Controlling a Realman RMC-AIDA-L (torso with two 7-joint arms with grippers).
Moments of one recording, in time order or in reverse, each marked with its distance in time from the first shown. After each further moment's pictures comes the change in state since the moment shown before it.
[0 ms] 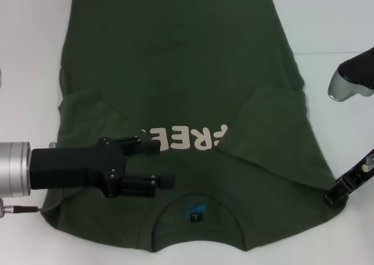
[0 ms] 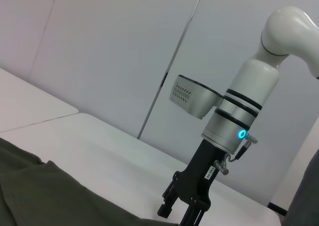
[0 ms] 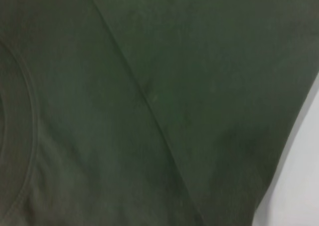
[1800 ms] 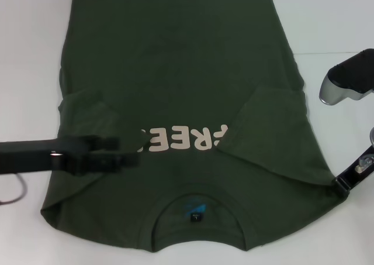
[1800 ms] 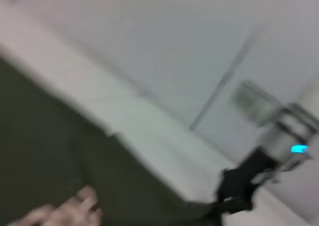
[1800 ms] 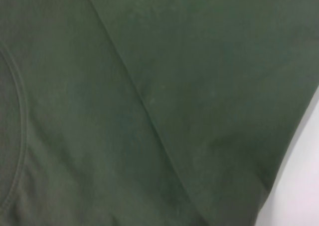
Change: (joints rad) left arm 0.007 0.023 -0.116 0.117 0.131 -0.015 -0.301; right arm 0.009 -0.006 -0.062 0.040 0.003 0.050 0.028
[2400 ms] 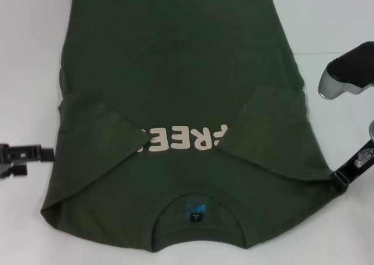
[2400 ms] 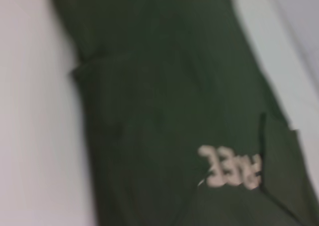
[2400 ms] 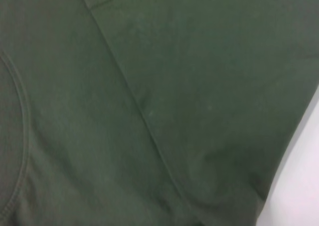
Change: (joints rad) left arm -0.010 0.043 -0.209 0.183 0.366 -0.001 -0.523; right arm 0.005 0.000 -0.004 -0.026 0.001 -0.006 -0.003
